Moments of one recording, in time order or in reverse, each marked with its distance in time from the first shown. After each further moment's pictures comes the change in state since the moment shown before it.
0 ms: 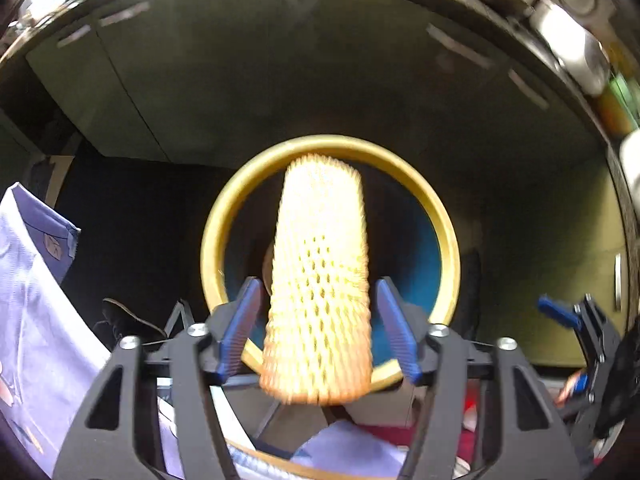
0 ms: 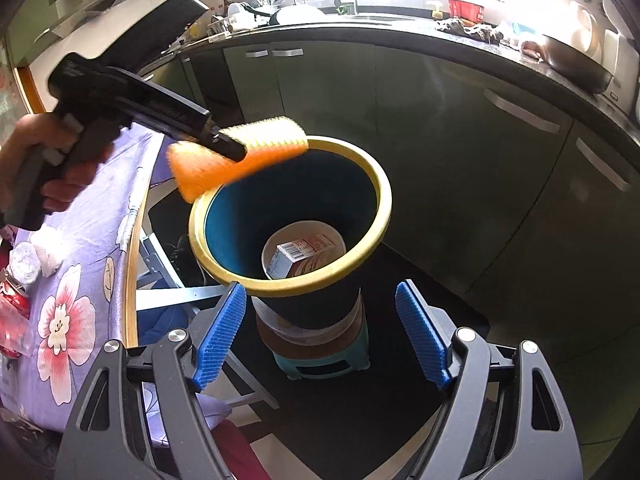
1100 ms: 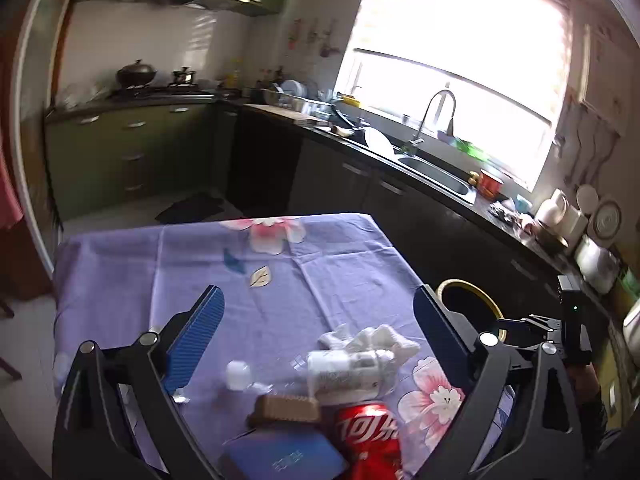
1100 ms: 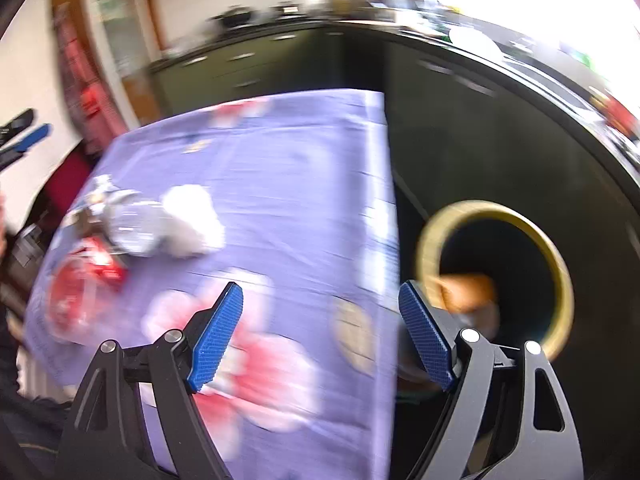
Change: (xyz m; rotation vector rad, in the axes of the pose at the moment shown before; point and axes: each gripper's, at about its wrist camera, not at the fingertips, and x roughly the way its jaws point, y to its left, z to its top) left arm -0.313 0.153 -0.432 -0.547 -0.808 0.292; right arm 0.005 0.221 0.034 -0.404 0.046 0.301
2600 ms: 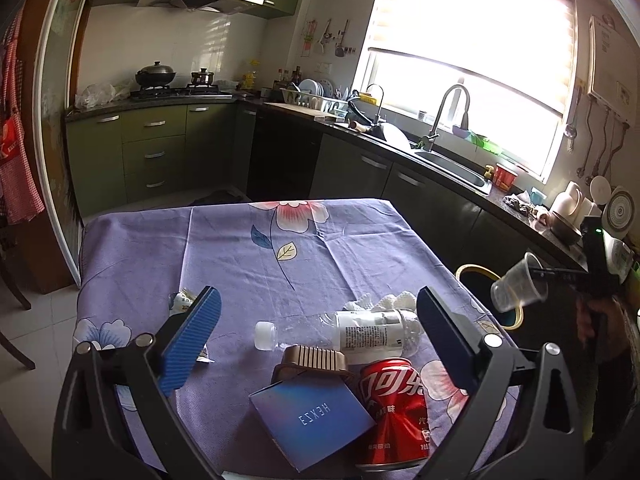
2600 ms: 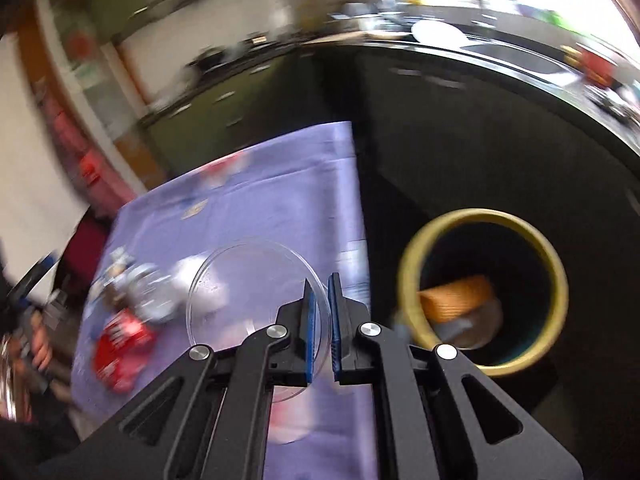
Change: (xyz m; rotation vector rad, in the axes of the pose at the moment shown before) left arm -0.019 0.001 -0.036 0.030 0.002 0.064; right arm -0.037 -0.073 0.016 0.289 -0.070 -0.027
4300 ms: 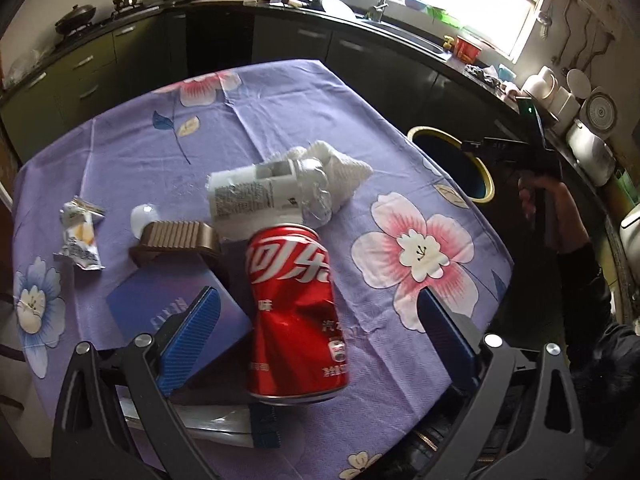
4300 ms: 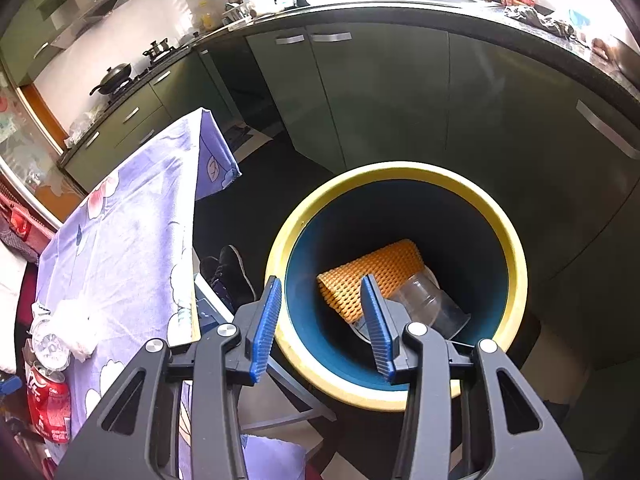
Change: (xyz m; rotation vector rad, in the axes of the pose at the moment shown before) left arm 0.055 -0.086 -0.059 0.144 0.461 -0.133; right arm 0.070 -0.098 -0.006 0.168 0.055 -0.142
